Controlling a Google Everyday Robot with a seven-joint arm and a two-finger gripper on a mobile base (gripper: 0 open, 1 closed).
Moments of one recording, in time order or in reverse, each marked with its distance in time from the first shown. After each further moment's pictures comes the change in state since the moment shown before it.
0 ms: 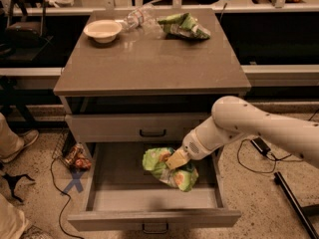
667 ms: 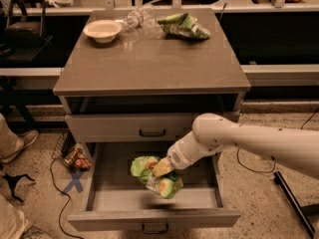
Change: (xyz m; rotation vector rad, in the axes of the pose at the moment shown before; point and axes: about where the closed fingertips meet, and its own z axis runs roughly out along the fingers) arm -0.002 0.001 0.077 -0.022 -0.012 0.090
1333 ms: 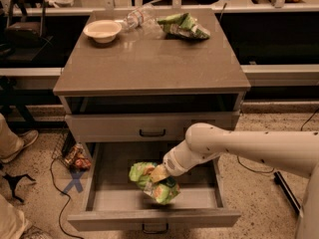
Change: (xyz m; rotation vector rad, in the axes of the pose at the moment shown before) arm 0.011 -0.004 0.037 0.020 0.018 0.061
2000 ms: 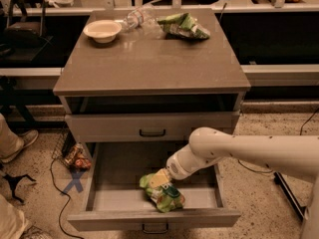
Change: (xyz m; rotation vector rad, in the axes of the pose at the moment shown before) arm 0.015 -0.008 0.002 0.010 0.000 0.006
